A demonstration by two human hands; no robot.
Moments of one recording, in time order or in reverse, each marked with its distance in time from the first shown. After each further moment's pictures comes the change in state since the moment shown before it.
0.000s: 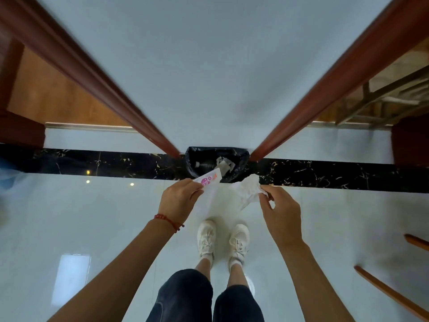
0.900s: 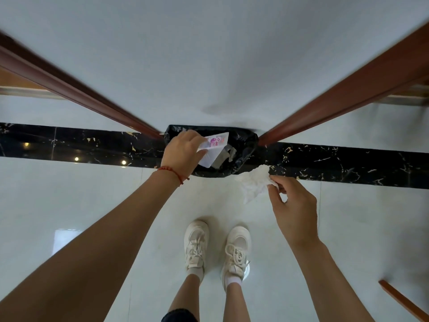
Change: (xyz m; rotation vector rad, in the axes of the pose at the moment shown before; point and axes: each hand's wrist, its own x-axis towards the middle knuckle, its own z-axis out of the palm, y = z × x) left_hand 0.118 -0.133 0.196 0.109 -0.114 -0.013; right_hand 0.043 0.150 0.139 -0.030 -0.039 0.019
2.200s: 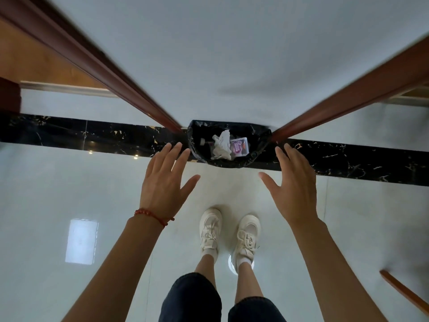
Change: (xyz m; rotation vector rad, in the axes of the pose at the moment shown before) left_hand -0.119 0.025 -0.109 0.216 -0.079 -0.205; right_hand 0.005 -0.061 -0.016 -0.300 -0.183 -0.035
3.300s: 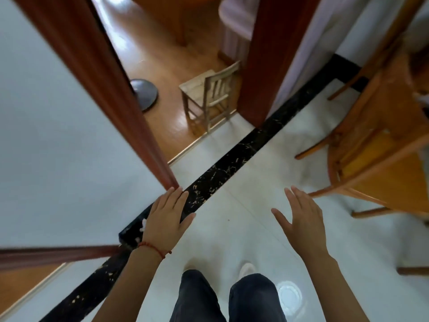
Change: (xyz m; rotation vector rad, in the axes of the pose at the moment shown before) left_hand -0.083 0.269 -0.220 0.085 -0.151 0.854; right_hand -0.324 0.030 -0.306 -0.059 0.414 0.833
